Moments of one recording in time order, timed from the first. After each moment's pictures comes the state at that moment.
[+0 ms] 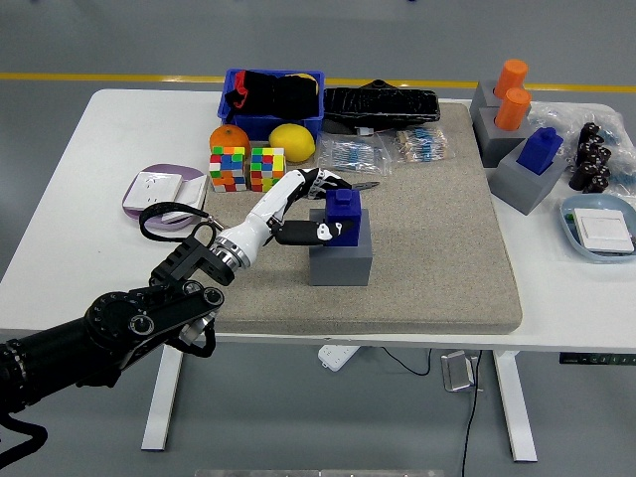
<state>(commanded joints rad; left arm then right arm) -0.78 0.14 -0.26 -0.91 0.75 0.36 -0.43 -0.03 -0.36 1.09 0.28 -1.08 0.18 -0.14</state>
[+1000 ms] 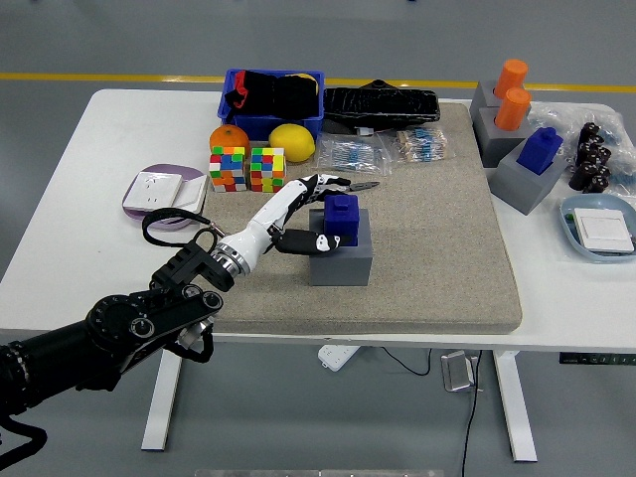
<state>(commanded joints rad) -0.78 0.13 -0.24 -0.89 0.73 0.31 -0.43 -0.03 -0.36 1.09 0.28 -1.08 0.18 -0.14</state>
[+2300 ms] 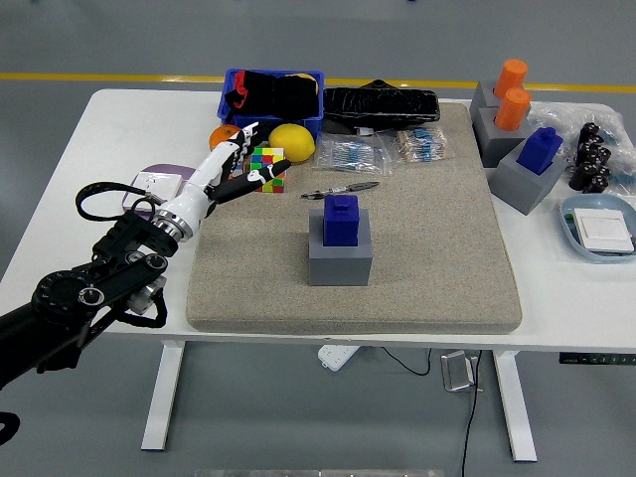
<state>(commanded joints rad) -0.76 0.25 -0.44 -0.80 0.74 0.24 -0.42 -0.03 -0.37 1.09 0.28 -1.08 0.18 -0.14</state>
